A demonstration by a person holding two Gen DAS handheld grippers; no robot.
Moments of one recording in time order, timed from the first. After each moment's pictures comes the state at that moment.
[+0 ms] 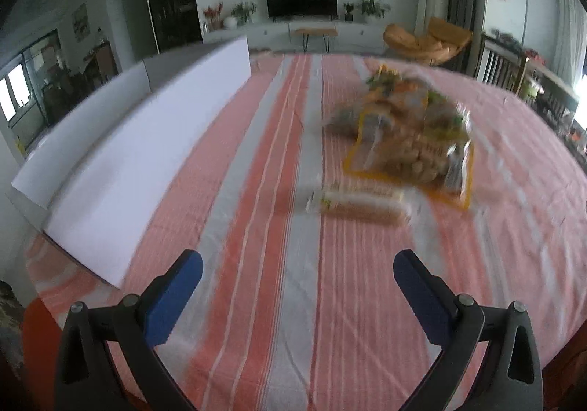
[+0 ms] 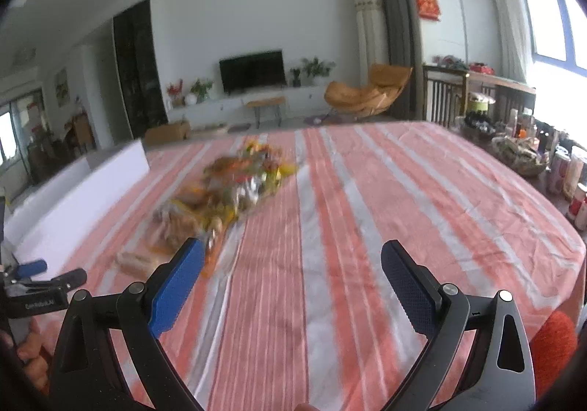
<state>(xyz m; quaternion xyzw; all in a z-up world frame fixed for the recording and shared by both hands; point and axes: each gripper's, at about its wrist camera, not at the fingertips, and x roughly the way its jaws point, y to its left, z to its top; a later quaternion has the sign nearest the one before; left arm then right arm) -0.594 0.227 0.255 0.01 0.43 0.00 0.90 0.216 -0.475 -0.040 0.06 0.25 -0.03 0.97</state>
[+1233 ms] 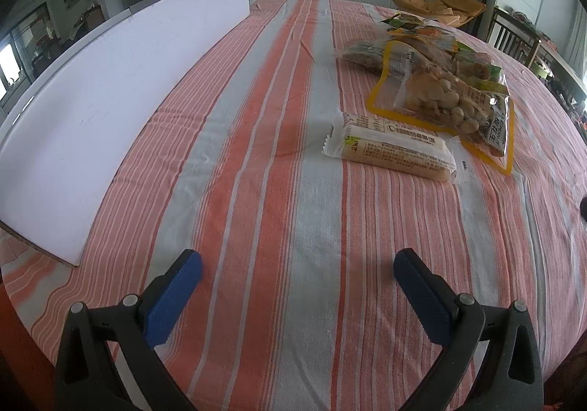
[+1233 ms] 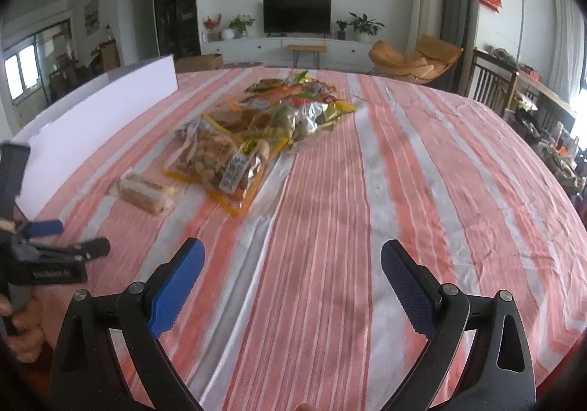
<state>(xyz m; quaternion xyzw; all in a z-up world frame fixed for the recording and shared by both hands) -0.549 0.250 0.260 0.01 0.49 0.00 0.87 0.263 -0.426 -0.082 -0.01 0.34 0.04 0.94</state>
